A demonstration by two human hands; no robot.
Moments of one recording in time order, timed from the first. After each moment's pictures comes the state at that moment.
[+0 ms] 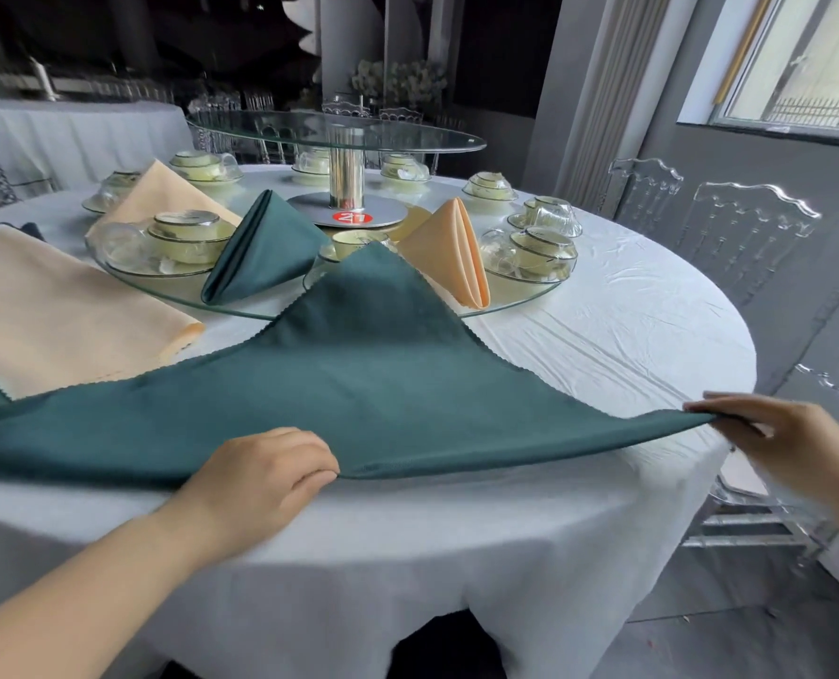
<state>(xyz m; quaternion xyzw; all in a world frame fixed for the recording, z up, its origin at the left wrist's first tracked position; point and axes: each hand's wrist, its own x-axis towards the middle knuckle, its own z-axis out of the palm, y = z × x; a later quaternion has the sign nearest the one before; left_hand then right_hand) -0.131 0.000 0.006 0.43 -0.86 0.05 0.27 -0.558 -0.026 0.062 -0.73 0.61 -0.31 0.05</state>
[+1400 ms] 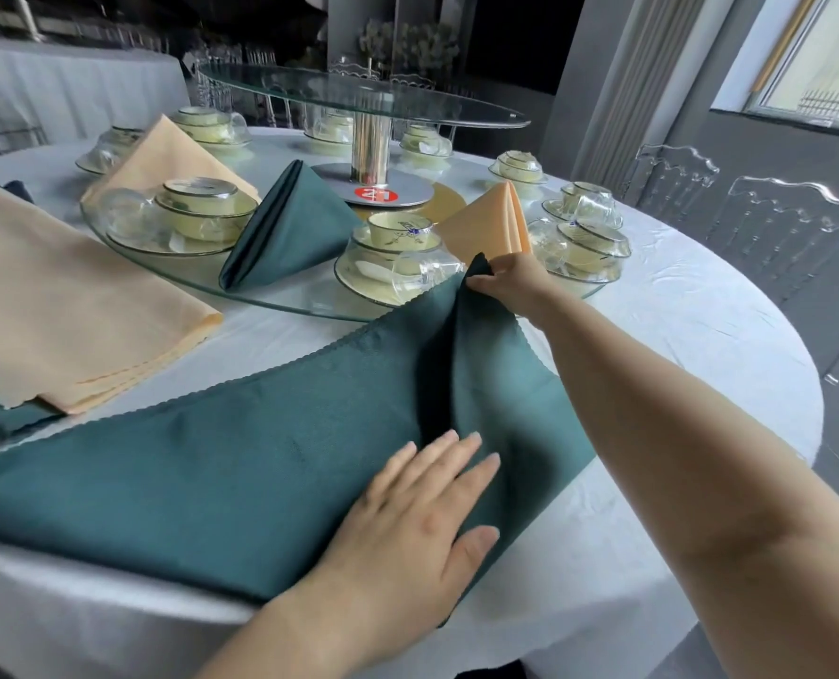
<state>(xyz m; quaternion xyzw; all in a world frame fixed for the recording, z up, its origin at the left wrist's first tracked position) -0.186 -0.004 -0.007 0.49 -0.84 0.01 0.25 -0.319 -0.207 0.090 -0.70 0.64 -0.24 0.21</state>
